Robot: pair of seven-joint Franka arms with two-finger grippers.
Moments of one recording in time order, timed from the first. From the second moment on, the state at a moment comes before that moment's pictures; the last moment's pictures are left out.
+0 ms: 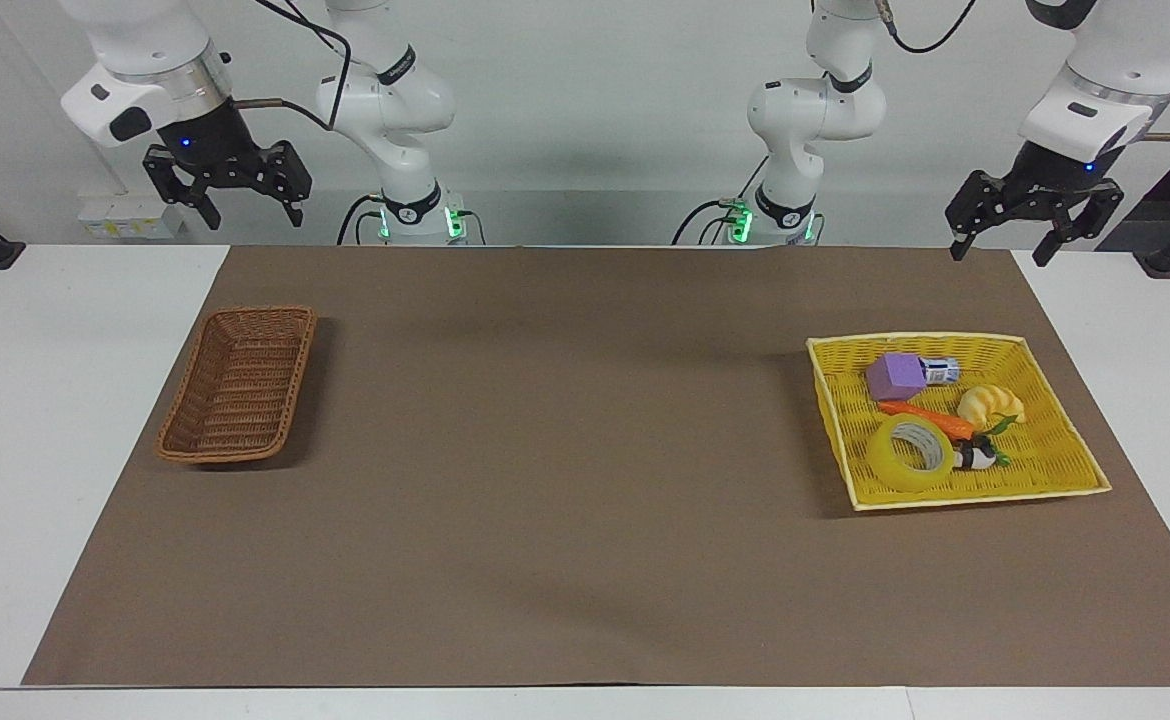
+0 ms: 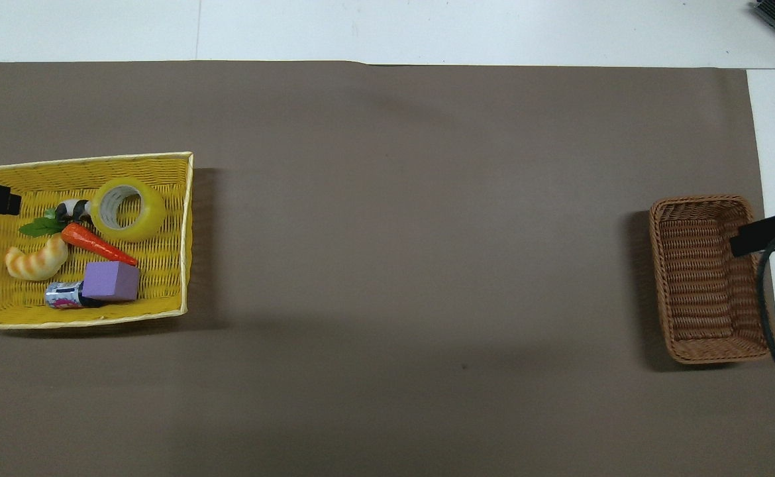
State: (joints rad) left arm -0.09 -0.02 0.06 -1.48 0.00 1.55 0.15; right arm 0.03 -0.02 -0.06 -1.46 -0.03 1.38 -0.08
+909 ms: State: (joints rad) left arm -0.09 -0.02 0.06 -1.49 0.00 1.56 0.15; right arm 0.03 -0.02 -0.05 -1.45 -0.02 1.38 -0.08
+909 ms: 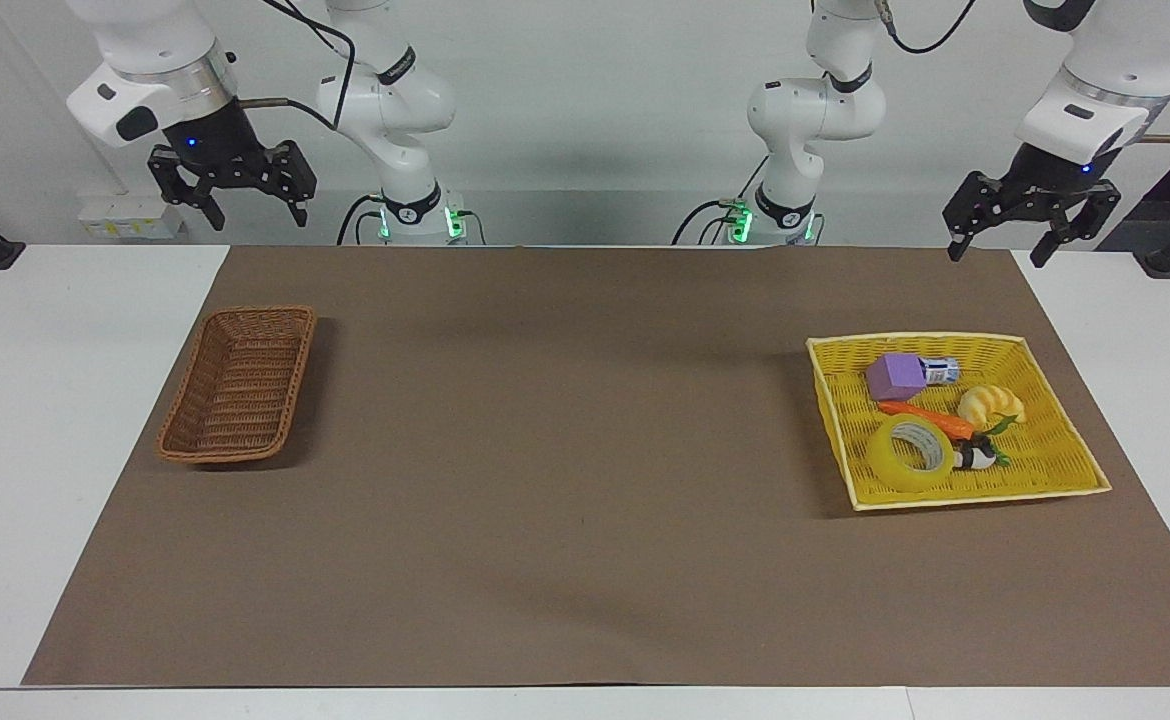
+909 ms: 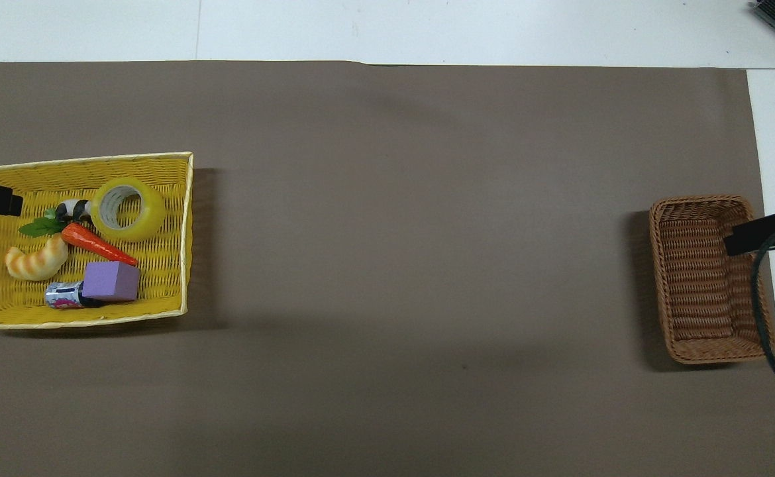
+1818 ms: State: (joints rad) left arm -0.02 0.00 0.07 -1.77 0.00 1.93 0.22; right arm 0.04 -0.02 -0.05 -1.45 0.02 1.43 -0.05
